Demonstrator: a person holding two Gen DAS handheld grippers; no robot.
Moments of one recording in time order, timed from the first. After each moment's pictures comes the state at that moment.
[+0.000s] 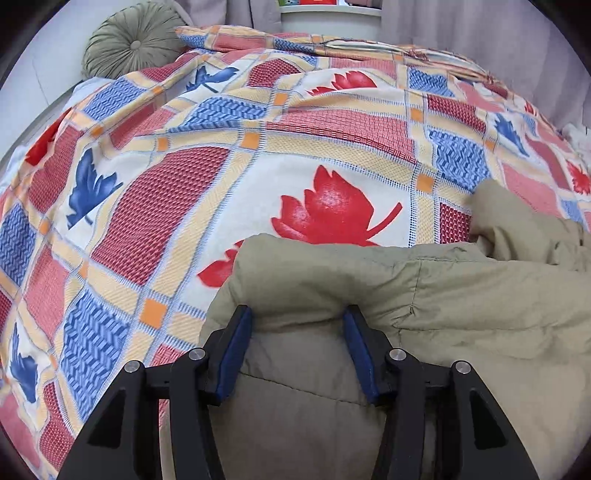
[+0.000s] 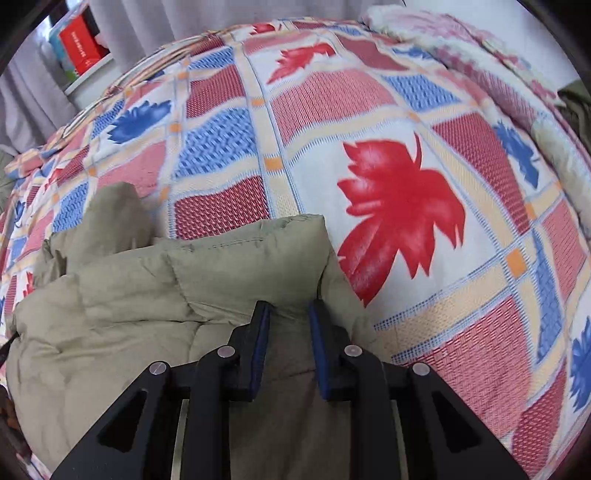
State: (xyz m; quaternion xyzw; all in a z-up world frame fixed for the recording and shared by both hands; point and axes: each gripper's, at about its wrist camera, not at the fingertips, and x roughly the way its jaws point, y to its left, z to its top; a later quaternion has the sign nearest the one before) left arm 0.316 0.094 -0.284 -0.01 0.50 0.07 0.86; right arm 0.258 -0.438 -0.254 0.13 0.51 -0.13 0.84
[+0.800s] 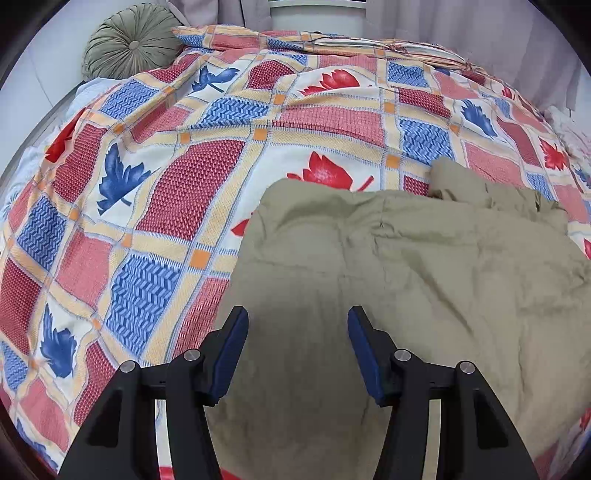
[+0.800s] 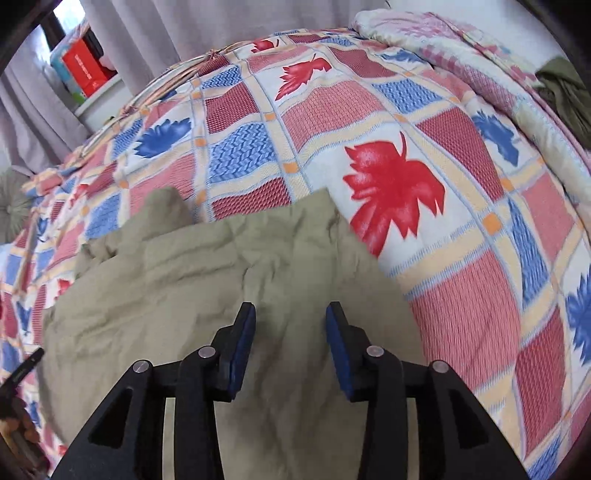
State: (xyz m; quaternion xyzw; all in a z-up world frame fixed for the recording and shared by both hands) left arm 0.247 0.098 -0.221 -0.01 0.54 0.04 0.84; right arm 0.198 -0.414 -0.205 0.18 0.49 -0.11 0.84
